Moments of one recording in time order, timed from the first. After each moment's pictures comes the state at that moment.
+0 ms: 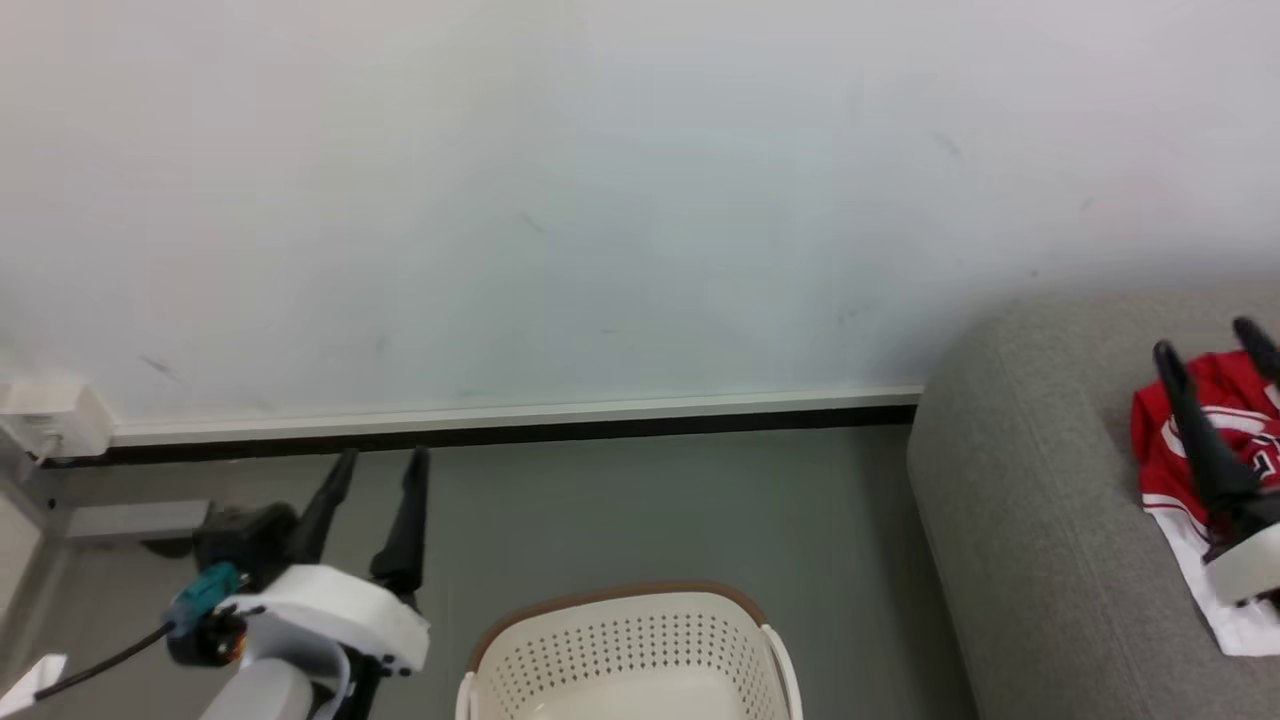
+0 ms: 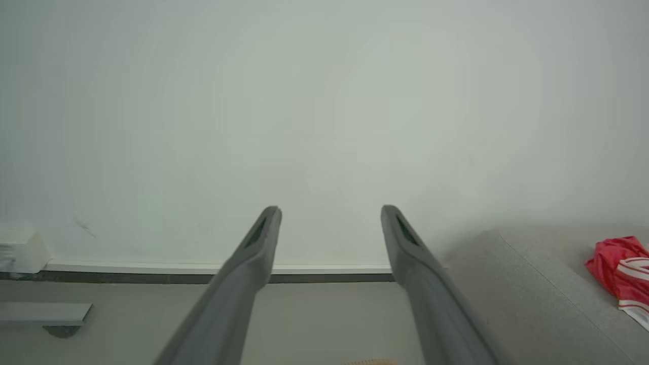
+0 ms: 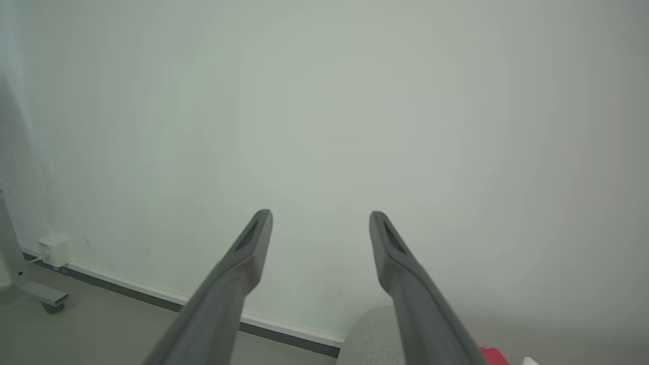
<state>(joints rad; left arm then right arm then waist) -0.34 0.31 -0.39 0.38 -0.59 0.07 -0.26 -0.43 -0.63 0.40 0.26 0.71 0.13 -0.20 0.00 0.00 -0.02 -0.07</state>
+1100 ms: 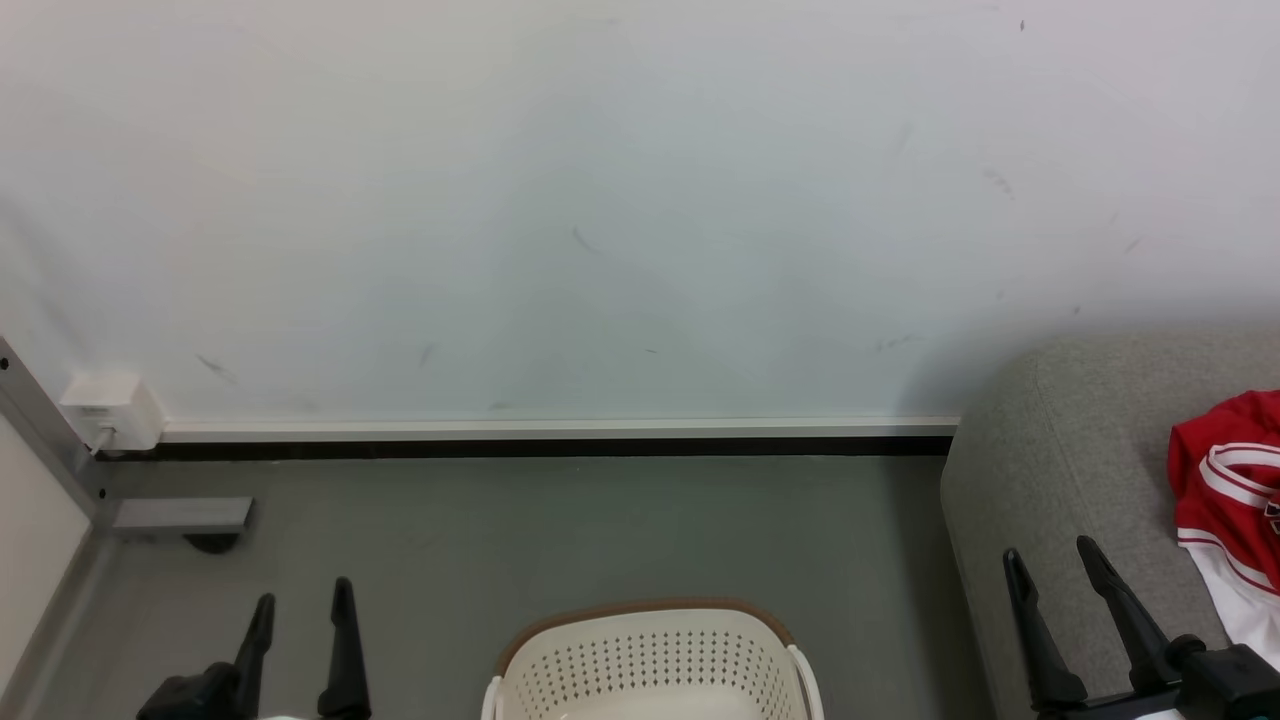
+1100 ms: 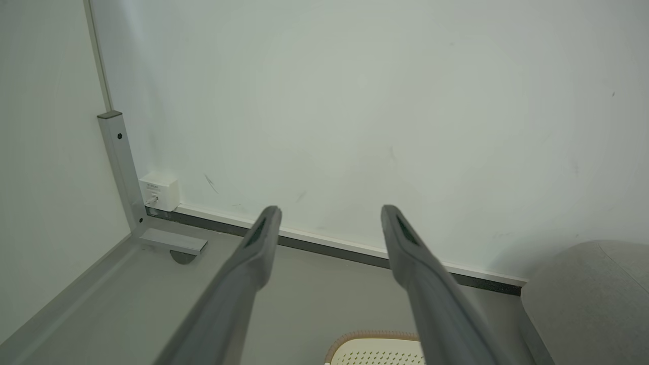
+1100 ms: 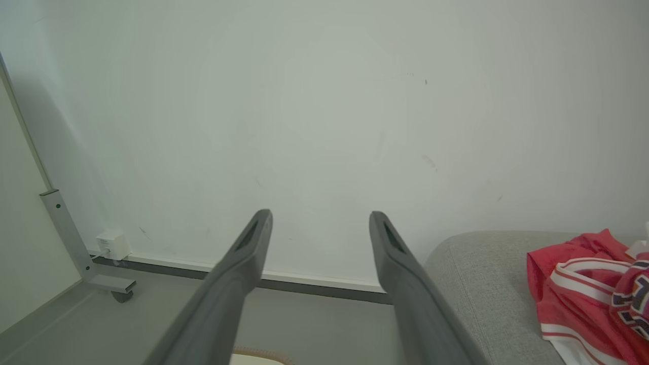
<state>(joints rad) -0.02 0.09 0.01 0.26 -0.26 0.05 -0.26 -0.04 -0.17 0.16 0.19 0.35 0.13 -0.26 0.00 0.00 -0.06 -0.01</state>
